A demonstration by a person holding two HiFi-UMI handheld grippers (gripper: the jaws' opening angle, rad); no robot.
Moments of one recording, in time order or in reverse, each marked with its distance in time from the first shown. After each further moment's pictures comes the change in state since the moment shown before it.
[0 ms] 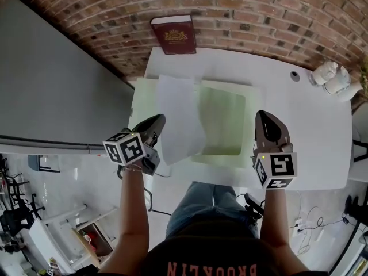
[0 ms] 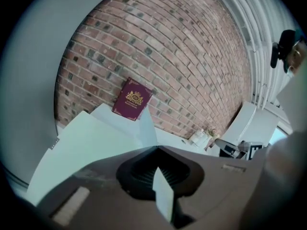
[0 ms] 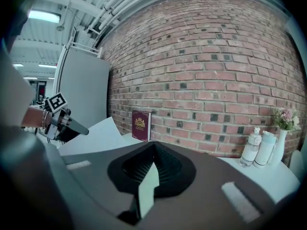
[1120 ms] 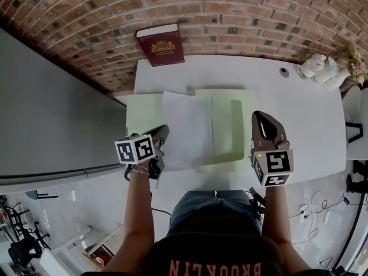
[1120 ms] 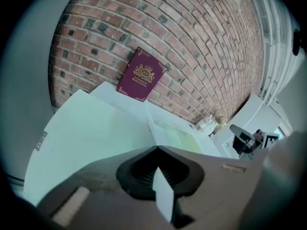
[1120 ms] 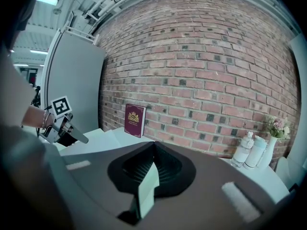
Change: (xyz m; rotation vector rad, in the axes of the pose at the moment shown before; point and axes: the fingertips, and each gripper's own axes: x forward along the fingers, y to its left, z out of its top) left arm 0.054 0.052 -0.028 -0.027 0.237 0.014; right arm 0.021 0.006 -0.002 -0.043 0.081 -0.118
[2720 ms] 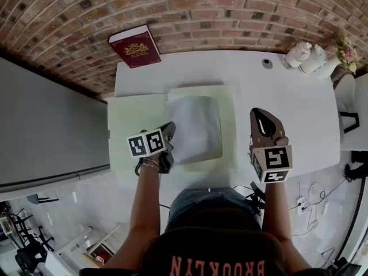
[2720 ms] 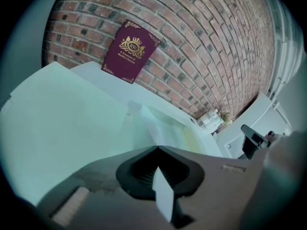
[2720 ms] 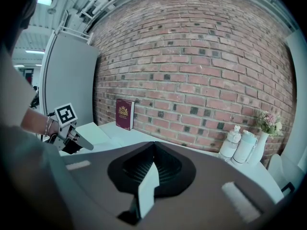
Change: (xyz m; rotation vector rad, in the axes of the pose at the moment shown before) left arm 0.091 -0.059 -0.033 -0.066 0.058 0.032; right arm -0.023 -0.076 -0.025 0.011 0.031 -0.028
